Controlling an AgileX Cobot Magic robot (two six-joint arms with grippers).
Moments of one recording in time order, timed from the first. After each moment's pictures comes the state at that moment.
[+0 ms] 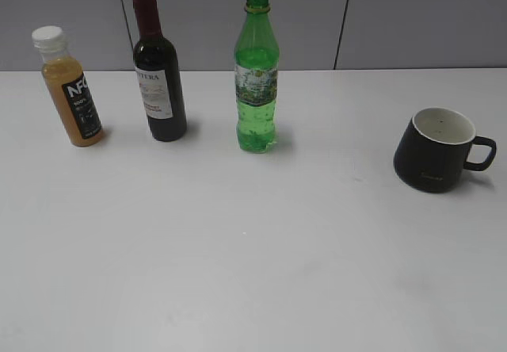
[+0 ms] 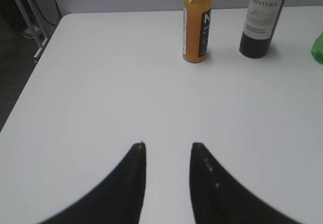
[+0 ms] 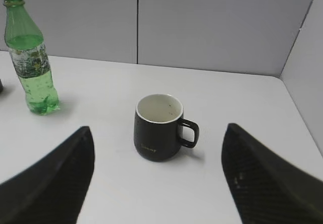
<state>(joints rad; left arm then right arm) -0.02 -0.01 -0.50 -0.07 1.04 0.05 0.17 0.18 -0.40 -0.03 0.50 0.01</state>
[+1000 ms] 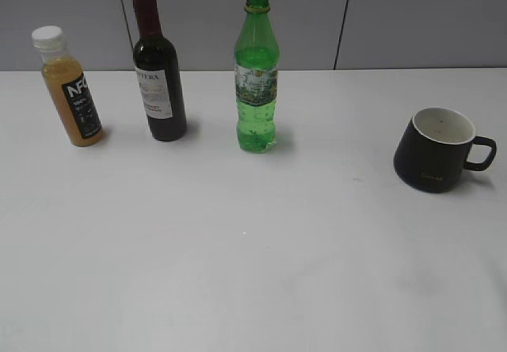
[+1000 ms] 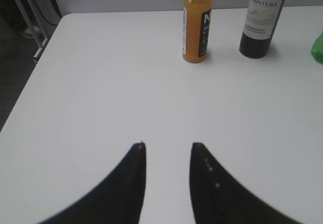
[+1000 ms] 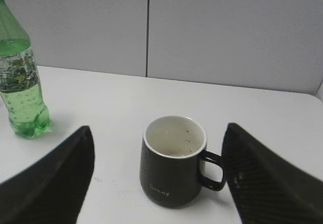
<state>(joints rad) -0.02 -0.01 -0.50 -0.07 1.04 0.05 0.17 0.71 -0.17 -0.03 -0.32 0.01</state>
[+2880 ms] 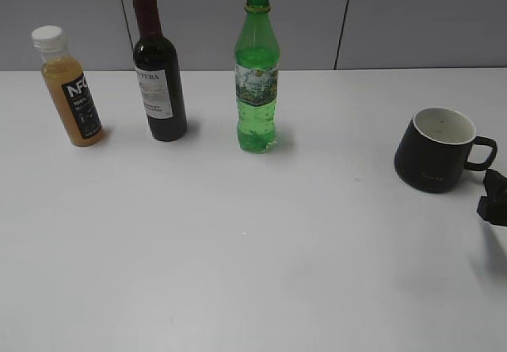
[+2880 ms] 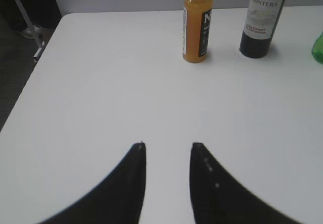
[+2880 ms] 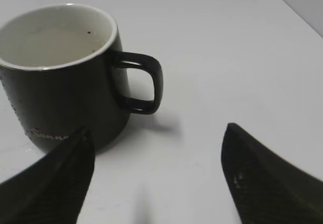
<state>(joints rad) -0.02 -0.01 -0.50 -0.07 1.04 0.05 0.09 1.76 -0.14 0.24 -1.21 -0.05</state>
